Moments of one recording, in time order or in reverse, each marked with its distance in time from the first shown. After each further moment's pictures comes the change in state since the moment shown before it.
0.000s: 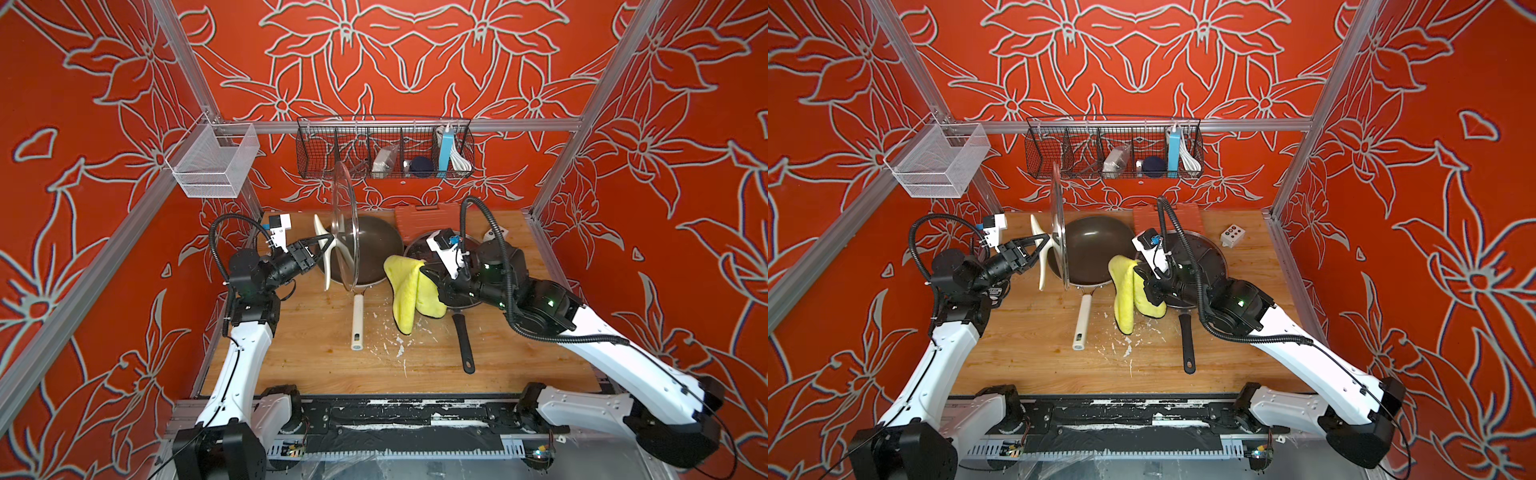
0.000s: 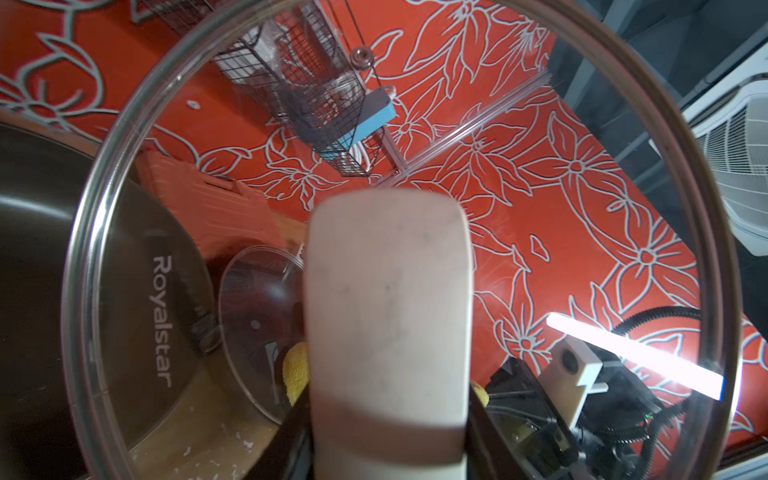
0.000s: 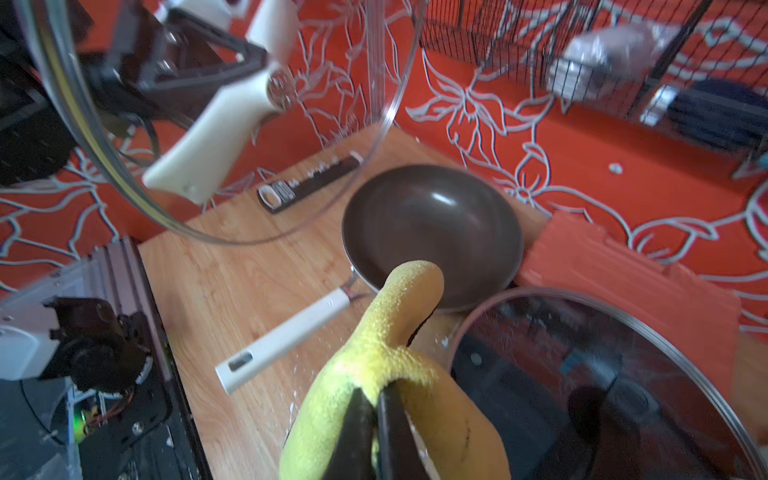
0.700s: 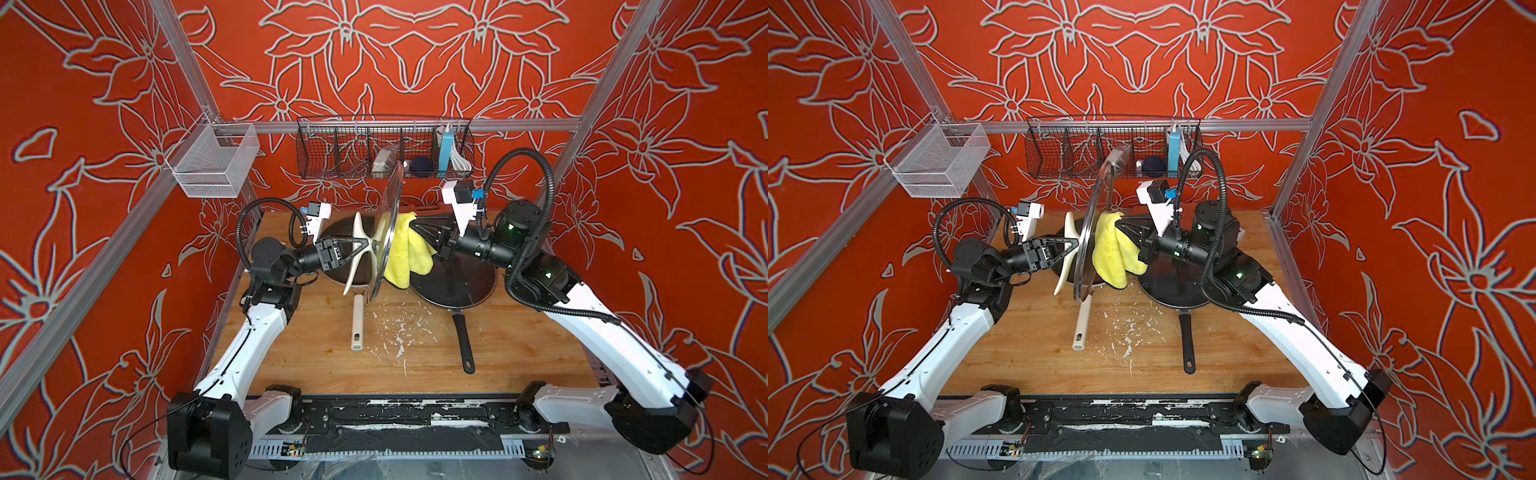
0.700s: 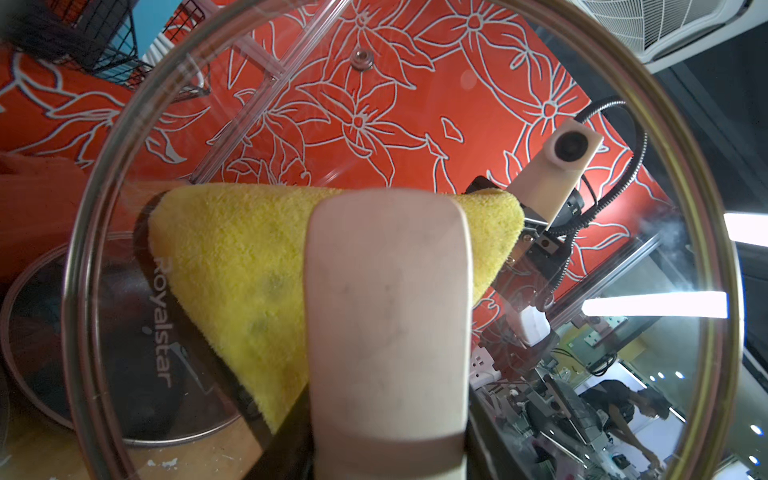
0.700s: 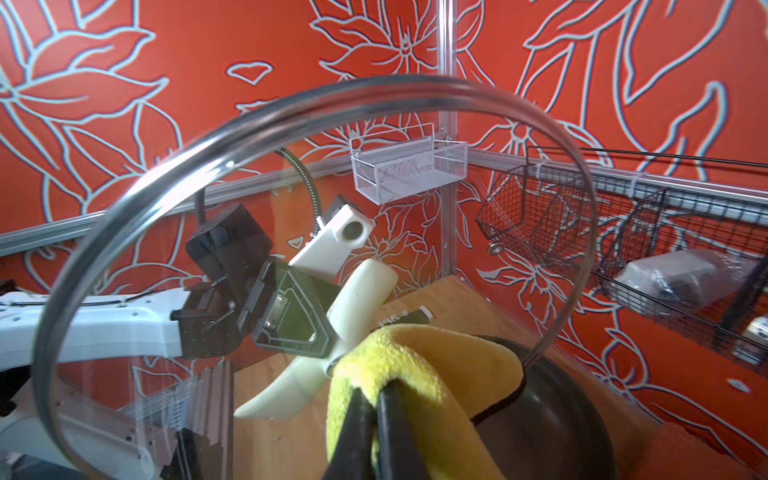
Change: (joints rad) left arm -0.234 0.134 0.117 0.219 0.148 0.062; right arm -0.165 0.124 0.152 0.362 -0.431 0.127
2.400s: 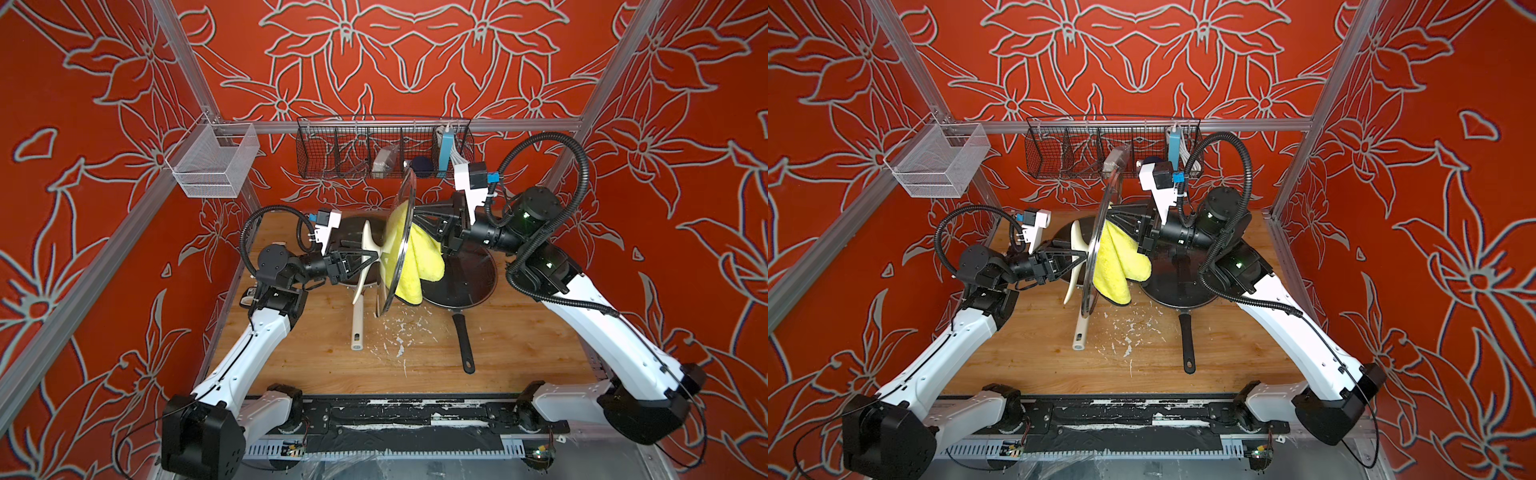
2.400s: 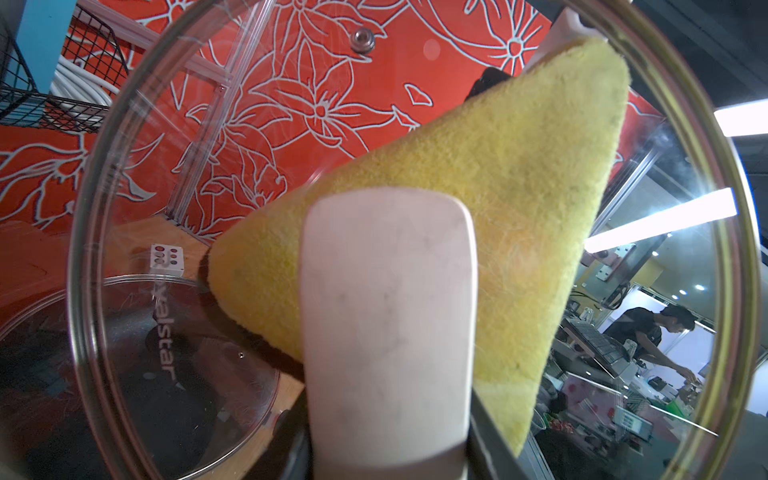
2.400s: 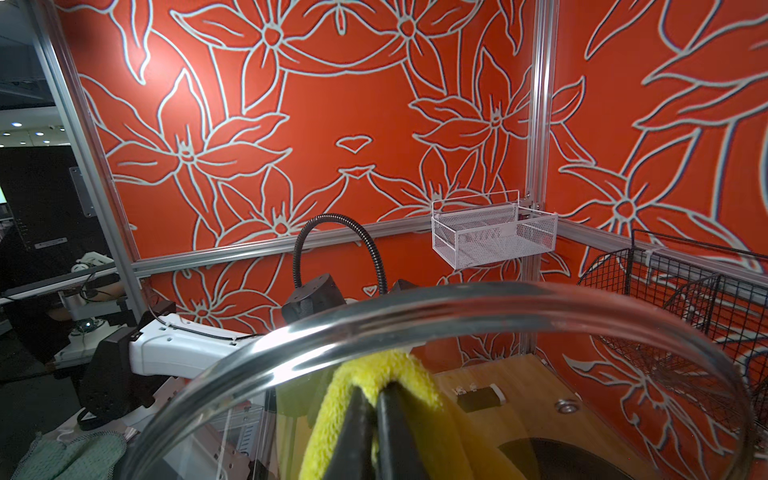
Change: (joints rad) left arm -0.096 -0.047 -0.036 -0.006 -0.003 0.187; right arm -0.025 0.071 0.140 0.130 -0.216 0.086
